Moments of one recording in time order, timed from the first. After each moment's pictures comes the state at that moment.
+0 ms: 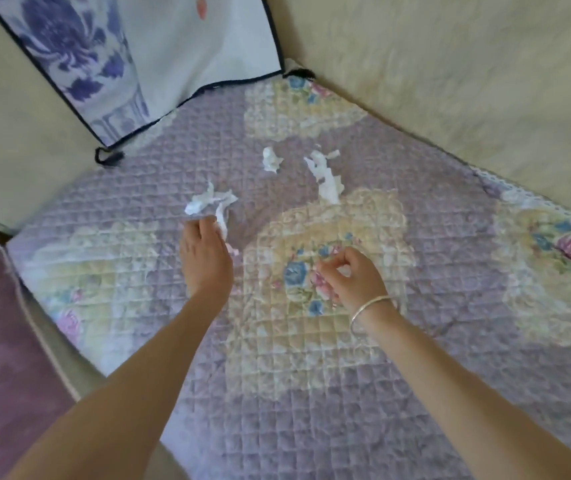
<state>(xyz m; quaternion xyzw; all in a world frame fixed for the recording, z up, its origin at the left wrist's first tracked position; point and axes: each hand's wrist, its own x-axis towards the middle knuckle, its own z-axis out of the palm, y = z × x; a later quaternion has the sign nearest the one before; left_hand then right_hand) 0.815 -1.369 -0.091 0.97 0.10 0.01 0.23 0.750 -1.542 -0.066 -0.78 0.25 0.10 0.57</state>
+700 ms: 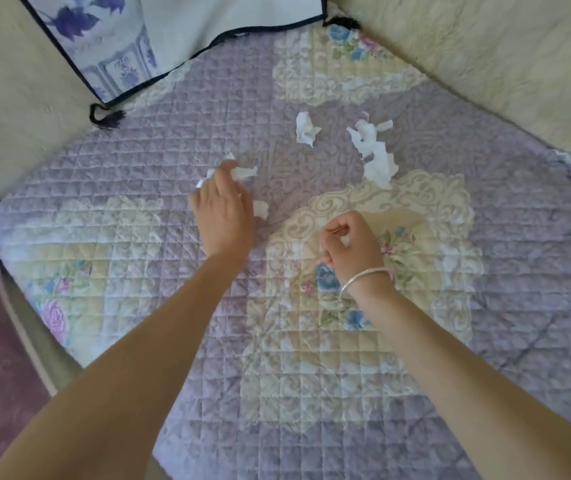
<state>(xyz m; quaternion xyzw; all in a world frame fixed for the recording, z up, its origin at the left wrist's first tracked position) 0.871 -1.362 -0.140 0.95 0.03 0.19 0.24 0.810 -1.504 -0.115 -0.79 0.23 0.08 0.56</state>
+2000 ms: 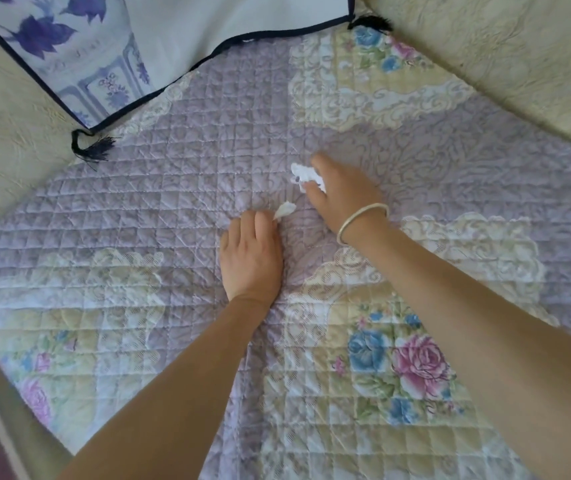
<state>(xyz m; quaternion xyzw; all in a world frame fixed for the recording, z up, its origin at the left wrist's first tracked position) 0.908 -1.361 -0.204 0.97 -0.07 0.20 0.10 0.956 -1.496 -0.128 -0.97 -0.03 0.08 0.23</state>
